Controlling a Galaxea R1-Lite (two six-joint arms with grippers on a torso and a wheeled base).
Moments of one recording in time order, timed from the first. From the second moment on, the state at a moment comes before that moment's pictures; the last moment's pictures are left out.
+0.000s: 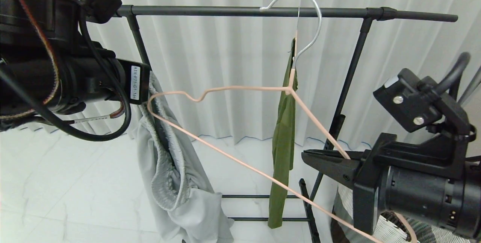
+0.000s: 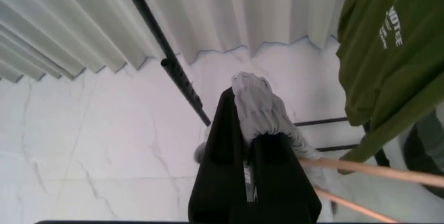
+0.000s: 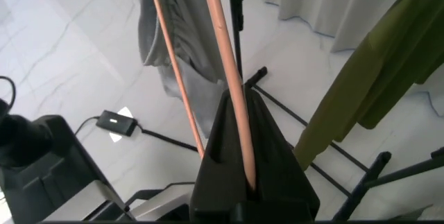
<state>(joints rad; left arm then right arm) -0.57 1.41 -1.30 0.26 0.51 0.05 1.12 1.36 -0.87 -0.24 -0.19 0.17</state>
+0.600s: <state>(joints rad) -0.64 1.48 -1.31 0.25 0.51 -0.01 1.15 1.47 -0.87 -0.34 -0.22 0.17</state>
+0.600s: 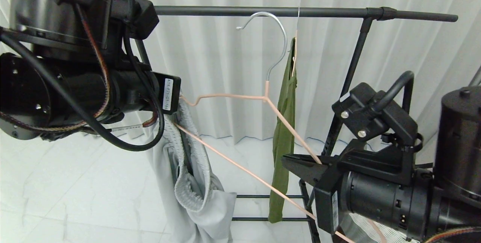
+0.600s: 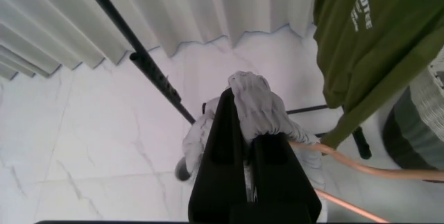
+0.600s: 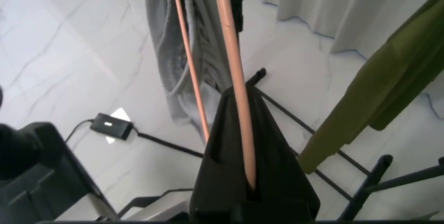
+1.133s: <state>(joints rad) -0.77 1.48 -1.34 0.26 0.51 -0.09 1.15 1.61 -0.86 -0.49 -0.26 0.16</state>
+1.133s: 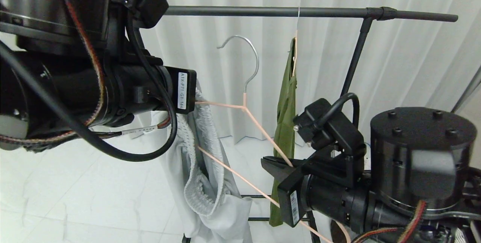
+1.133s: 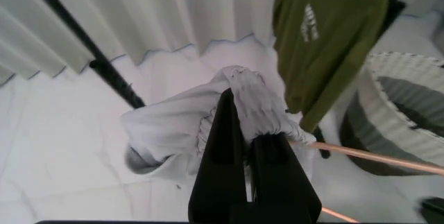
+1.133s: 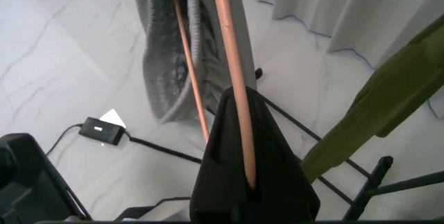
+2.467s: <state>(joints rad) -0.98 1.41 -1.32 0.25 0.51 -0.11 1.05 1.65 -0.86 -0.81 -0.27 0.06</state>
